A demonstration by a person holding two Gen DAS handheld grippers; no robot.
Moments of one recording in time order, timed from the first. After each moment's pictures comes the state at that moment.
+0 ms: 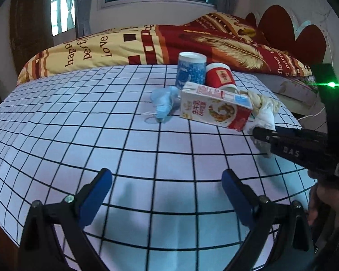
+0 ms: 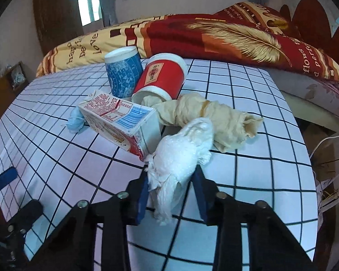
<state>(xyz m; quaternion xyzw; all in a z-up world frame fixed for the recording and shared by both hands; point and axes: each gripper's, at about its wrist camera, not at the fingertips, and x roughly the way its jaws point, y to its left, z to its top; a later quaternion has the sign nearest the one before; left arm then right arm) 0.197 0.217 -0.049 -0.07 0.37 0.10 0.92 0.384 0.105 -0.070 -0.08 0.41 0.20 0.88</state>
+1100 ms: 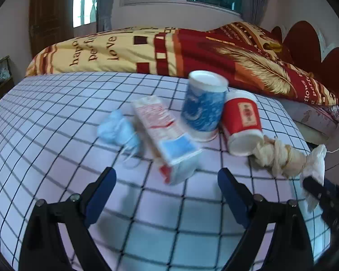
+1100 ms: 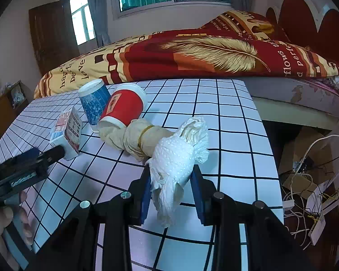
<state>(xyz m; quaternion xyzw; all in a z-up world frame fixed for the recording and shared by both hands) 0.282 0.215 -0.049 -0.12 0.36 0.17 0.91 0.406 0.047 -0.051 -0.05 0.38 0.20 0.90</state>
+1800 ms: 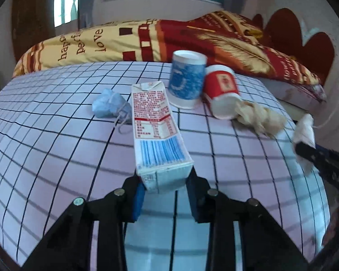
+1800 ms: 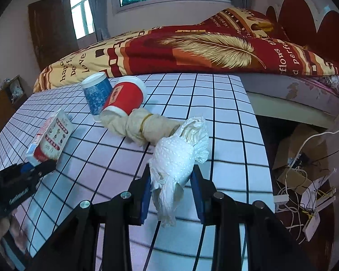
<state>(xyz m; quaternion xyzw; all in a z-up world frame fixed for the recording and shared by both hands) 0.232 0.210 -0.050 -0.10 0.38 0.10 0.91 0.384 0.037 -0.044 -0.06 0.39 0.19 0.90</state>
